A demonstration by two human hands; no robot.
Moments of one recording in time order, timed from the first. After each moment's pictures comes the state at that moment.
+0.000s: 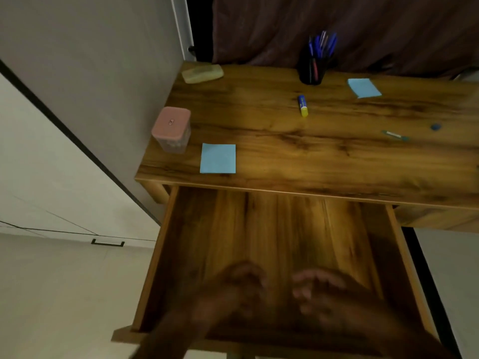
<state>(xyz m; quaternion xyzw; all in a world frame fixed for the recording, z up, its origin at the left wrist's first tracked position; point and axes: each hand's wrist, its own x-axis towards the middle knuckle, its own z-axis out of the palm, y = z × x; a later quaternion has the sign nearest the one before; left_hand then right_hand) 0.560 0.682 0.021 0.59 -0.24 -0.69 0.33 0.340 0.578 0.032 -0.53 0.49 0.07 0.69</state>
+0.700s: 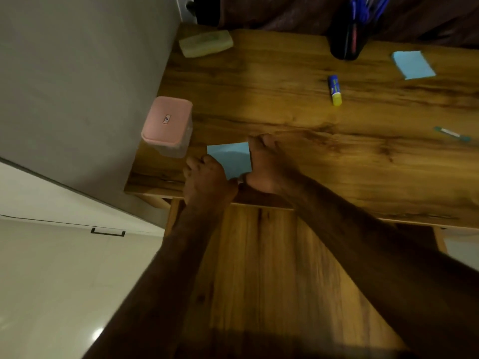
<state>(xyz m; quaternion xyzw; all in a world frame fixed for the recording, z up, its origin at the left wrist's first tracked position) 0.703 0.491 -0.020 0.90 -0.38 -0.19 0.14 0.605 0.389 -0.008 -0.86 0.43 0.03 0.27</state>
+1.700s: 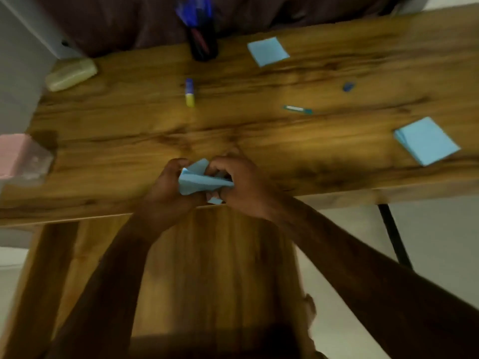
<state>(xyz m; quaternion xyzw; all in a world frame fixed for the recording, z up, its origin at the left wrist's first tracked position) 0.446 0.411 0.032 0.77 -0.43 -0.36 0.32 0.298 0.320 0.006 -0.81 0.34 -0.18 0.45</state>
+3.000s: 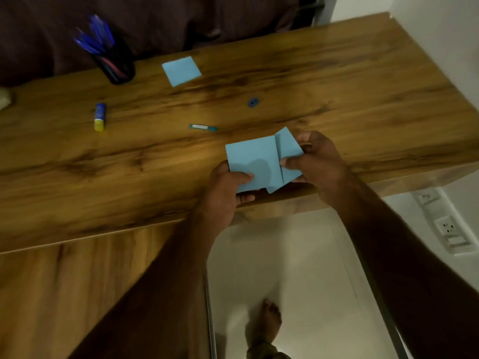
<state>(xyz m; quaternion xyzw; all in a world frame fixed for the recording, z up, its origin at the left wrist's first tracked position) 0.178 0.252 -0.009 0.62 -0.18 -0.59 0.49 0.009 0.178 0.011 -0.48 0.57 -0.30 0.60</state>
